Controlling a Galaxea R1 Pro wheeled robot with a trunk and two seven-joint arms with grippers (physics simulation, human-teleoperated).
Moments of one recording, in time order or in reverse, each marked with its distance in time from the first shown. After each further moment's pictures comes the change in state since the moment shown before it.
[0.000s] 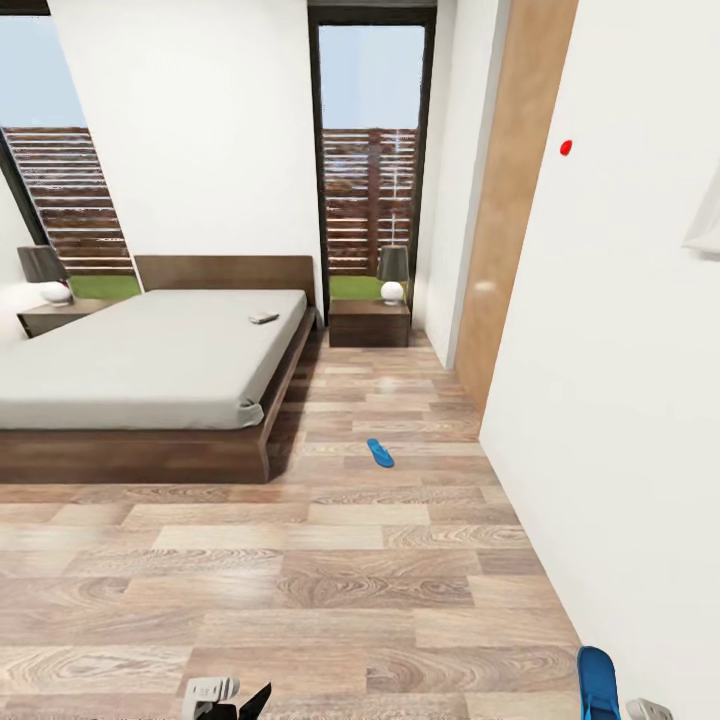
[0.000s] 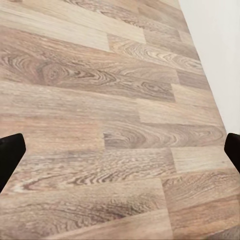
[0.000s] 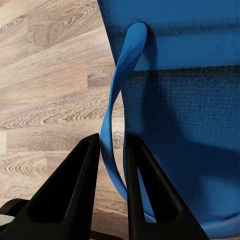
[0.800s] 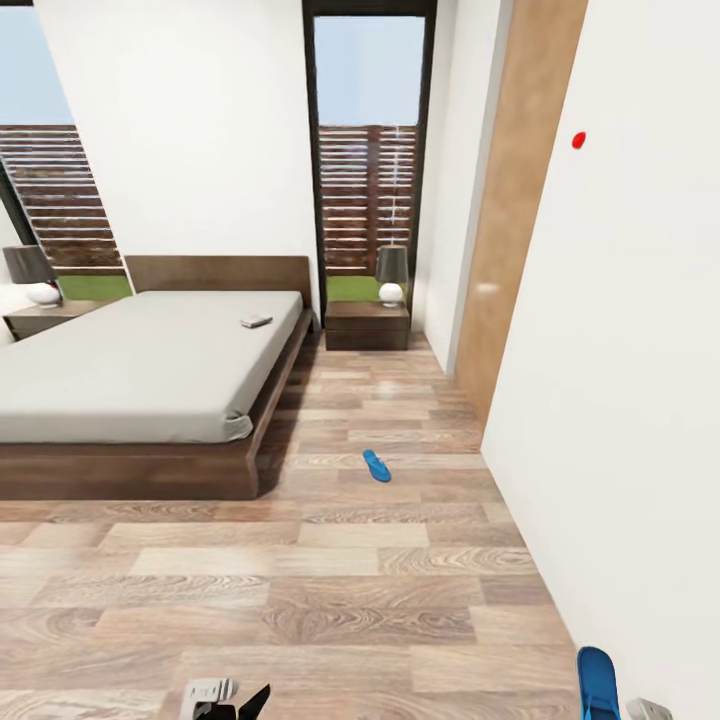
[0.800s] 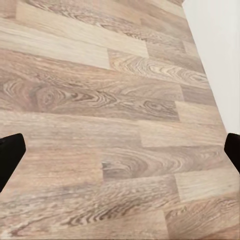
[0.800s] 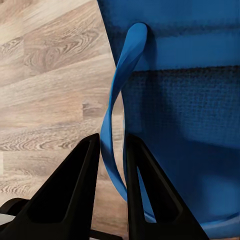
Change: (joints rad) left arm 0.000 0.000 0.003 0.003 -0.001 0.001 0.007; right arm 0.000 0.000 0.000 0.000 0.000 0.000 0.000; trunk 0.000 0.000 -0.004
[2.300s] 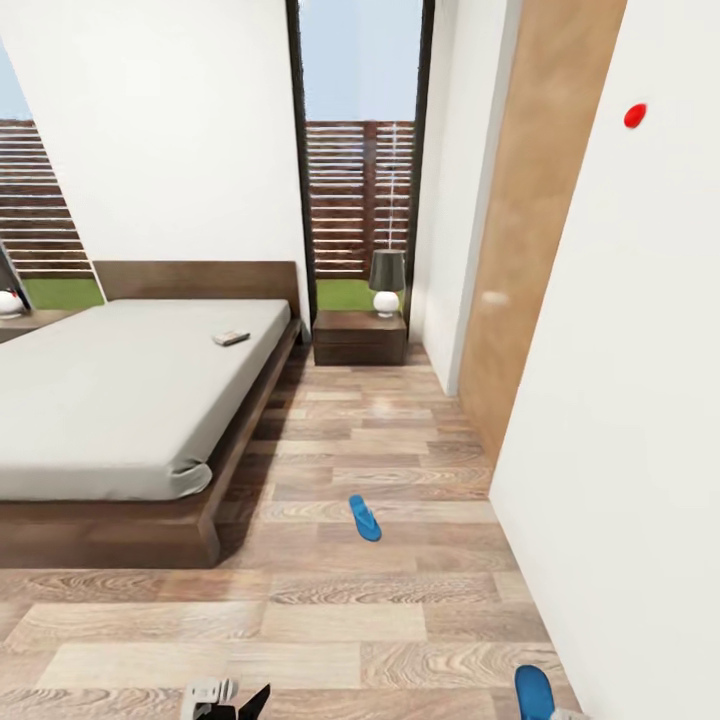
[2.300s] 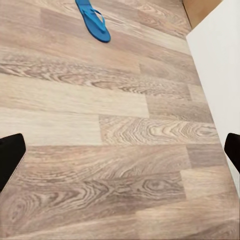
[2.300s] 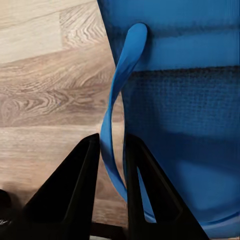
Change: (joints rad) left arm 0.001 0.000 -0.001 0.001 0.002 0.000 -0.002; right arm 0.000 0.221 0.065 -0.010 0.054 0.007 -0.369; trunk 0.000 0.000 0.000
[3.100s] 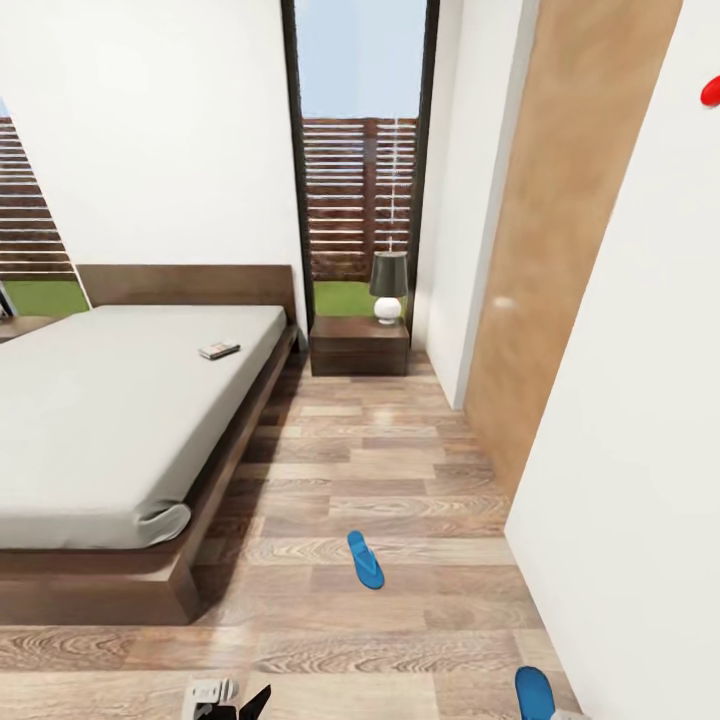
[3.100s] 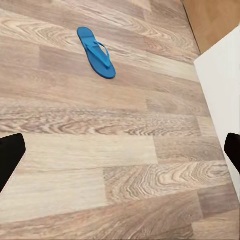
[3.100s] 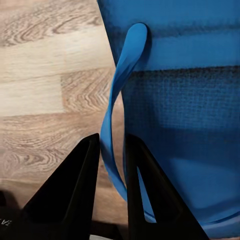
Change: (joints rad) left arm 0.000 -0.002 -0.001 0.002 0.004 0.001 0.001; right arm 0.000 0.002 0.008 0.003 0.009 -0.007 -0.013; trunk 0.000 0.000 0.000
